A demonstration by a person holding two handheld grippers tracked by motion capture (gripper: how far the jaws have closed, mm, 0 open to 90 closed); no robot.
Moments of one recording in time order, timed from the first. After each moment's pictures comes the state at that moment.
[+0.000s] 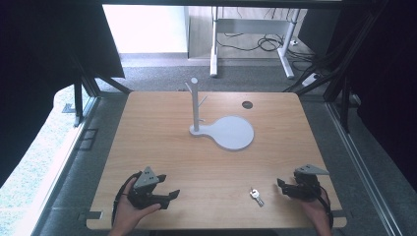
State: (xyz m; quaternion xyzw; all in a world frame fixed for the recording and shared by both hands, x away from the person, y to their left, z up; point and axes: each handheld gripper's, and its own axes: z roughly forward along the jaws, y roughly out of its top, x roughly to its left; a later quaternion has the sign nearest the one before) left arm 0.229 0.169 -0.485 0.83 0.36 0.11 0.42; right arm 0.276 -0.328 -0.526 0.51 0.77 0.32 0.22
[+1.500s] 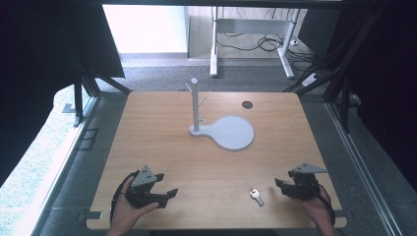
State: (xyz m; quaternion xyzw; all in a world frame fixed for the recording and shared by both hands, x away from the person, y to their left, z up) left arm 0.230 0.175 -0.481 0.82 0.37 0.11 0.42; right arm 0.273 -0.318 -0.510 0.47 0.79 0.33 0.20
